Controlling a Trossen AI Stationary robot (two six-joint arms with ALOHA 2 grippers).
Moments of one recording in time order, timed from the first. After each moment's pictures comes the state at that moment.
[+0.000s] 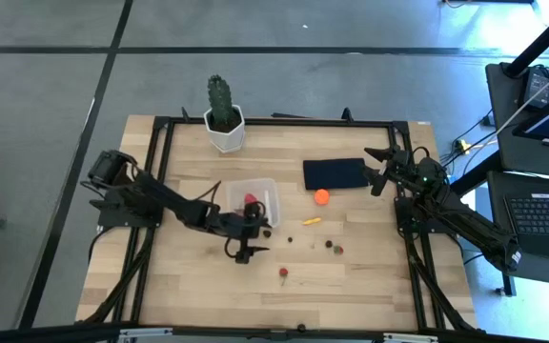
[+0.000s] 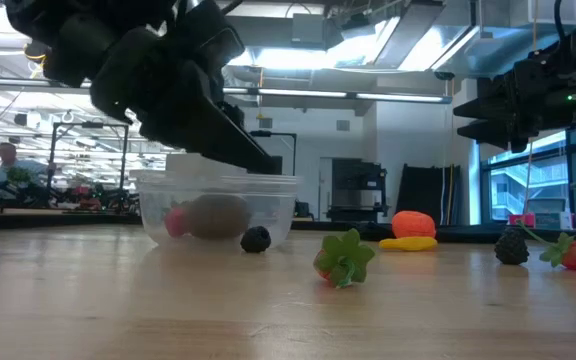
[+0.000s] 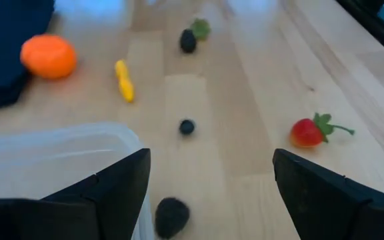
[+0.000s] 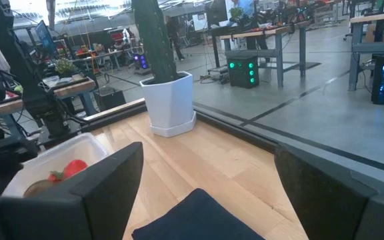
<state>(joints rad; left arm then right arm) -0.29 1.67 0.68 0.44 -0.19 -0.07 -0.67 0.02 0.02 0.00 -0.16 0.20</state>
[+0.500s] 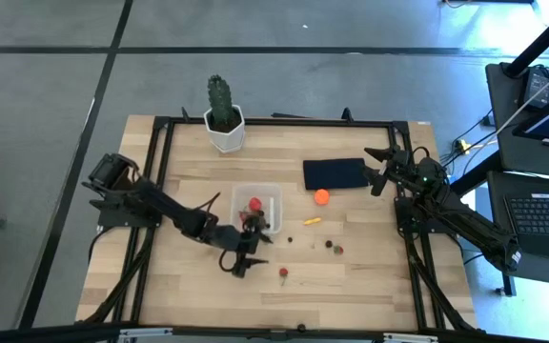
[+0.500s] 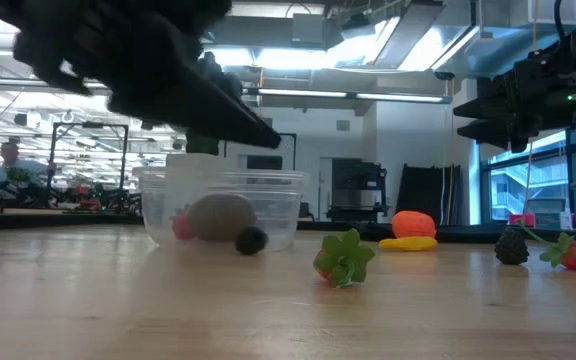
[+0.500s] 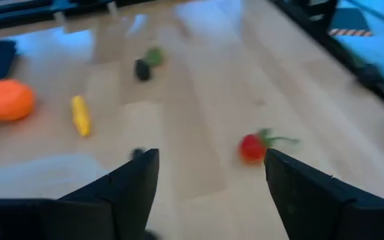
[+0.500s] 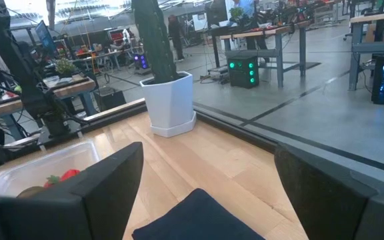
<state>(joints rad) -0.40 1.69 0.71 0.49 -0.22 -0.02 -0.67 0.02 0.02 0.00 -0.16 0.20</state>
